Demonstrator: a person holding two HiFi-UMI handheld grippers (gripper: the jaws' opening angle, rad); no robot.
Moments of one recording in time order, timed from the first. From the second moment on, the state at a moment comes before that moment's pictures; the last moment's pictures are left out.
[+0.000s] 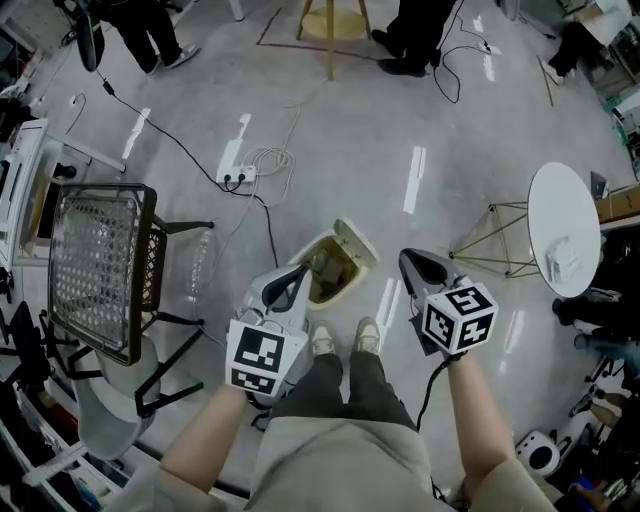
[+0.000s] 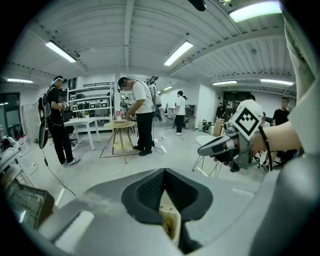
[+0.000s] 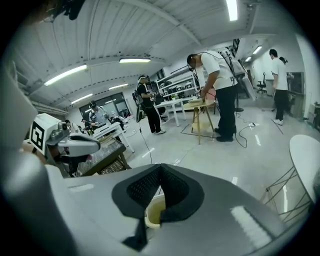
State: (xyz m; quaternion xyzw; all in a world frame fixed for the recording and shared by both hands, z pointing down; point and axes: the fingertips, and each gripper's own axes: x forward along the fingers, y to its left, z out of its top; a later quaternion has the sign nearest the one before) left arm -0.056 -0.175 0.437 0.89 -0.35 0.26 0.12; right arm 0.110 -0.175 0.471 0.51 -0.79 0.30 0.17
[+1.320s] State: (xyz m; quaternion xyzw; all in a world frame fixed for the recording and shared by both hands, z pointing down) left arm -0.105 -0.148 0.677 0.80 -0.38 0.37 0.29; right arm -0.004 -0.155 0.743 0.29 -0.76 0.55 0.20
